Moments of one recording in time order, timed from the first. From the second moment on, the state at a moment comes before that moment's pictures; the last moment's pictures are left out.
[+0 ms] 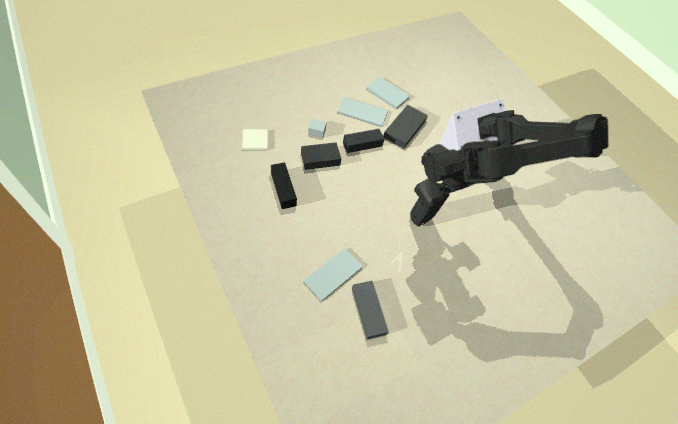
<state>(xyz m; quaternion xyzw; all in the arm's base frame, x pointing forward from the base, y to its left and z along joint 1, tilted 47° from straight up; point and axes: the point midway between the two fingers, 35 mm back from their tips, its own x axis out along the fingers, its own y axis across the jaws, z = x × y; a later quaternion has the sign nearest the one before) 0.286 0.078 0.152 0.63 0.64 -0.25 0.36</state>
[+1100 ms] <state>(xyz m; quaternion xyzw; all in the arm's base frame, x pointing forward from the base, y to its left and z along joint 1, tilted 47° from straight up) 0.283 0.099 0.167 0.64 0.65 -0.22 0.33</state>
